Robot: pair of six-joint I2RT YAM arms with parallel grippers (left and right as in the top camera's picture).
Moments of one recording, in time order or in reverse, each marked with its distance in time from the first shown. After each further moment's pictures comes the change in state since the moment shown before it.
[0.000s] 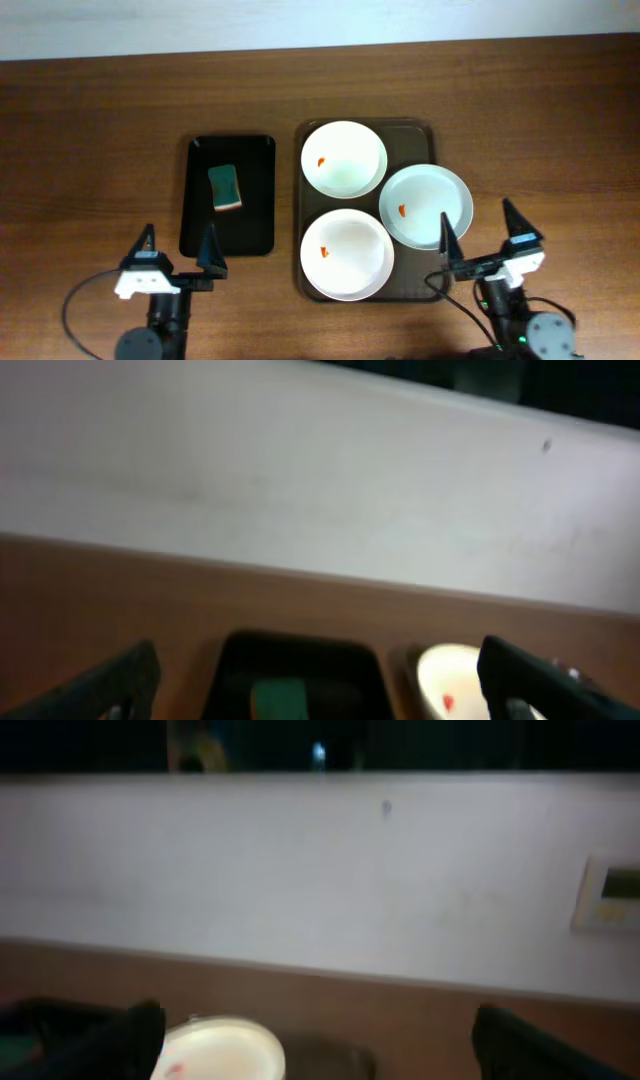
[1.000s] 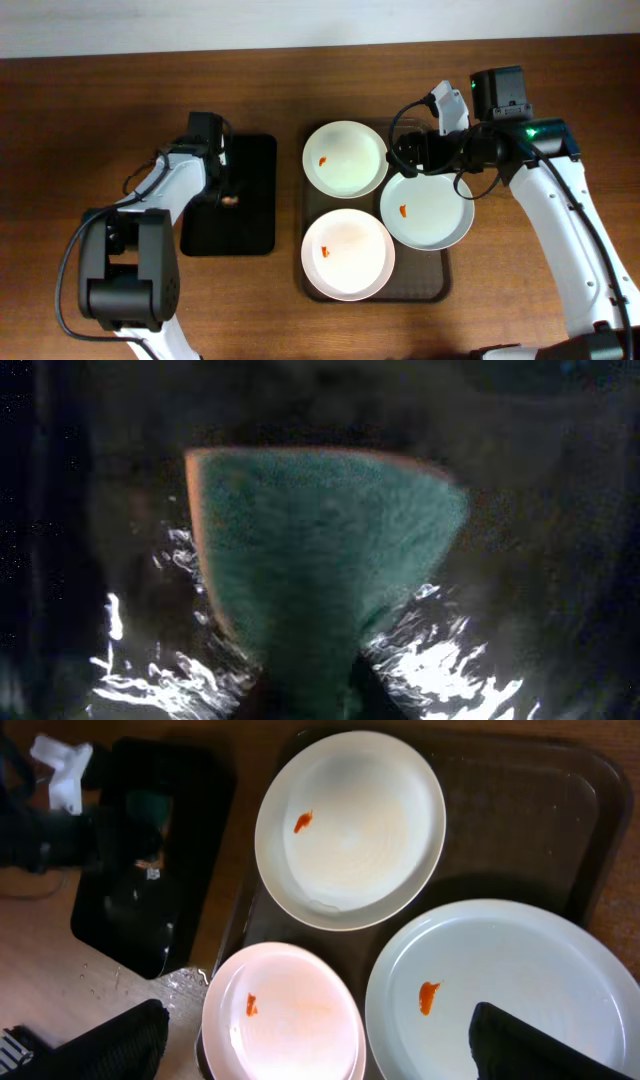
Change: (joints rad) left arm -0.067 1.902 1.077 -0.591 -0.010 -0.102; right arm 0.001 1.468 1.225 -1.019 -0.371 0.026
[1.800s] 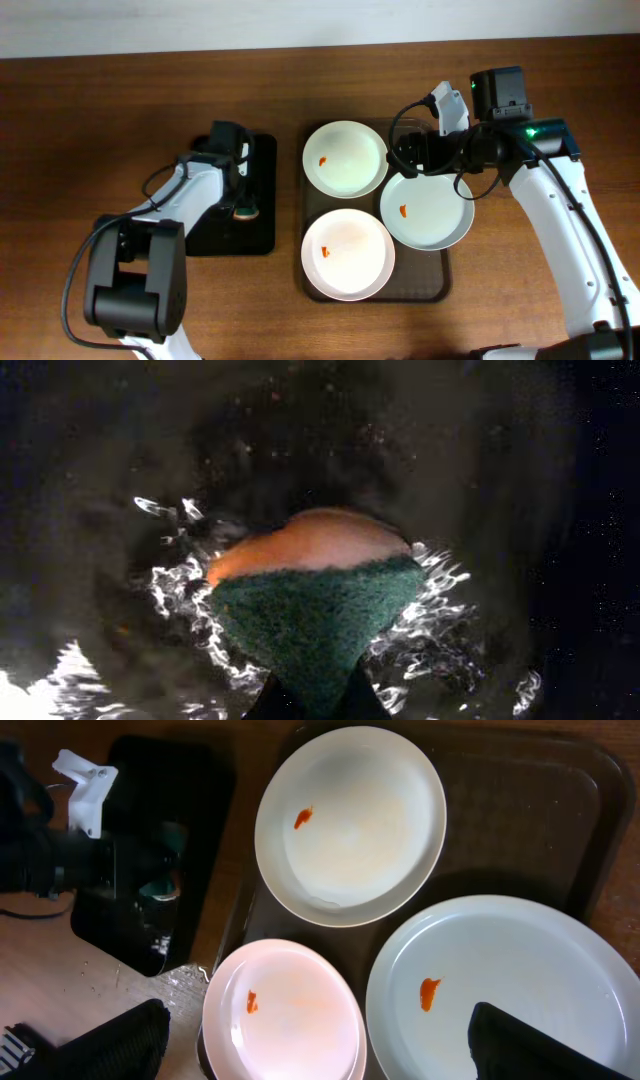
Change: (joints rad) left arm -0.097 -0.043 -0.068 0.030 0.010 0.071; right arm 0.000 0.000 0.000 -0.008 0.000 0.000
